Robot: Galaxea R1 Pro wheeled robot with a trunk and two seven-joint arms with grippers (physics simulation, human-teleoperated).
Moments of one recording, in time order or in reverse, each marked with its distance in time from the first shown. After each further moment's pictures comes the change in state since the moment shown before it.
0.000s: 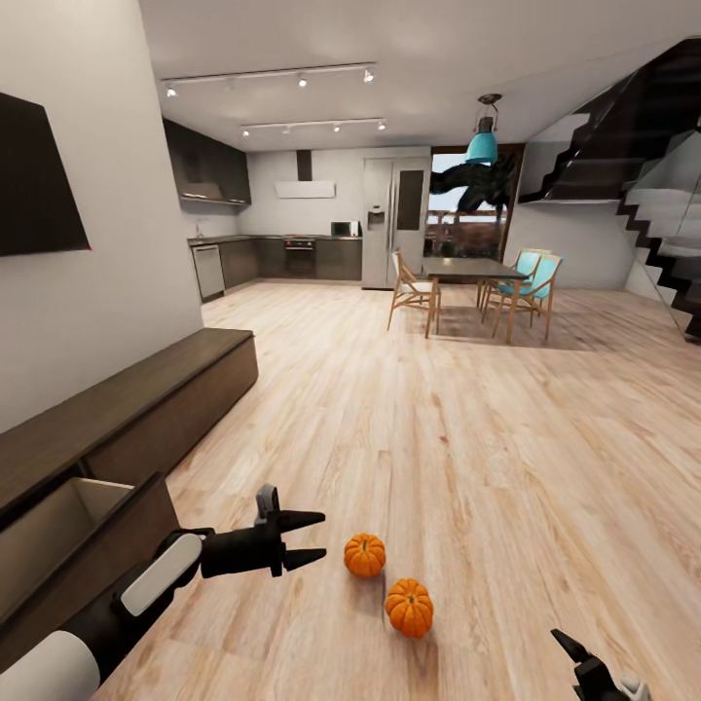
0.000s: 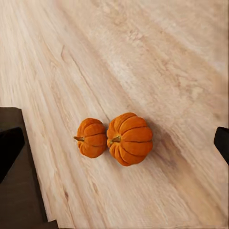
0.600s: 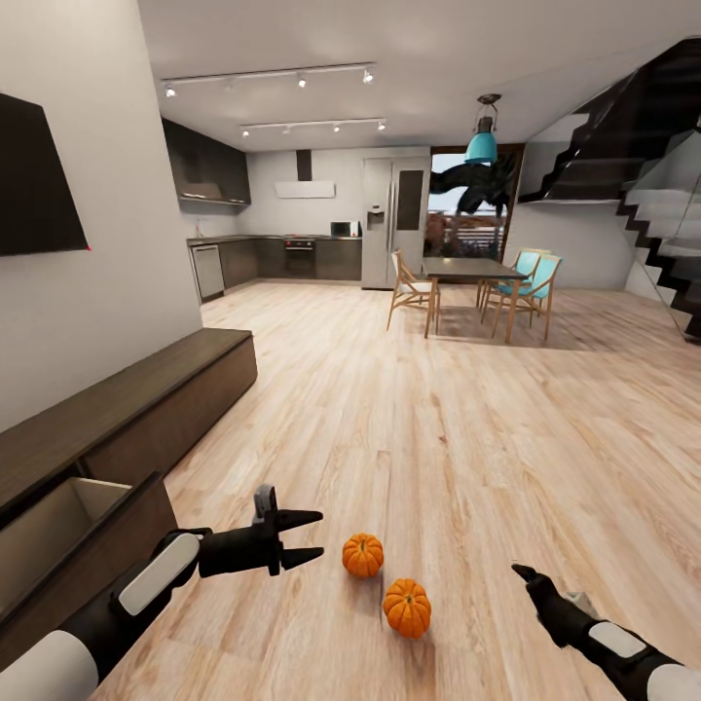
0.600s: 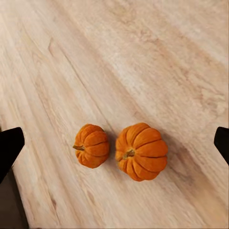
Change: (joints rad) left arm 0.000 0.005 0.008 0.007 0.000 0.000 0.001; right arm -0.200 0.007 0.076 -0.145 0.001 -0.002 -0.420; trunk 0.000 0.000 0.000
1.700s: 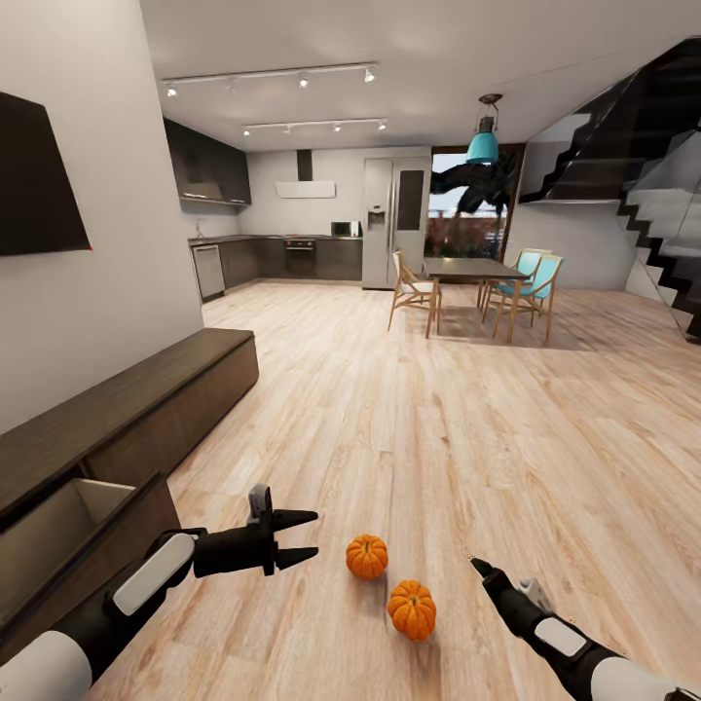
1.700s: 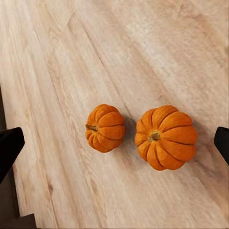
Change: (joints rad) left arm 0.000 0.016 0.003 0.002 0.000 0.000 0.000; right arm -0.011 0.138 0.082 0.010 0.041 -0.165 0.016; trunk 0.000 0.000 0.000
